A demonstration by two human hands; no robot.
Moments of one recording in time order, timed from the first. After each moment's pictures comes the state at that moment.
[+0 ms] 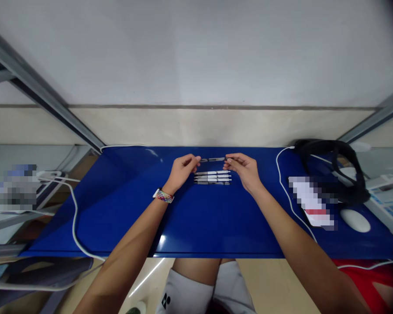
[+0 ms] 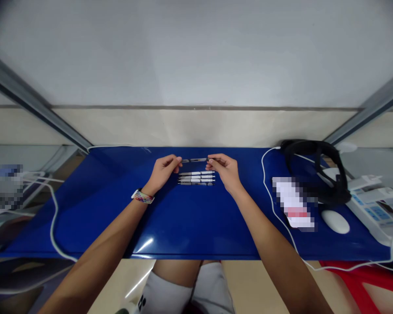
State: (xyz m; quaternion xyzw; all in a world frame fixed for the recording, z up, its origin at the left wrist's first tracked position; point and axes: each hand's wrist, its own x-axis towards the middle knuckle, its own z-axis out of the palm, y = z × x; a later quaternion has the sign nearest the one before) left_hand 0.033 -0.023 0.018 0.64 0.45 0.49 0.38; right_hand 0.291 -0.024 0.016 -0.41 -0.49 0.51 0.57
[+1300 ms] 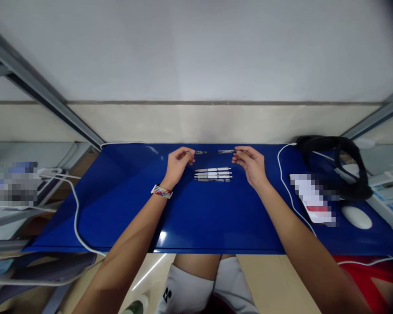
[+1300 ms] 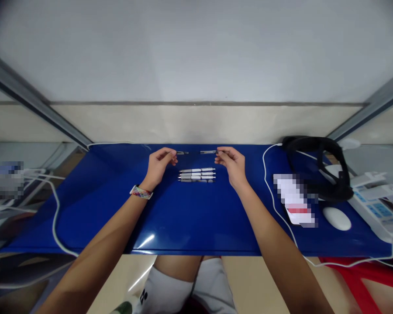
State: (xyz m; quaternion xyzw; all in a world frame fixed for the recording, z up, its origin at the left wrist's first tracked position) left_hand 0.027 -0.010 0.012 0.53 0.44 0.58 0.43; right_hand 0.306 -0.015 0.018 -0.43 -0.44 0.49 0.62
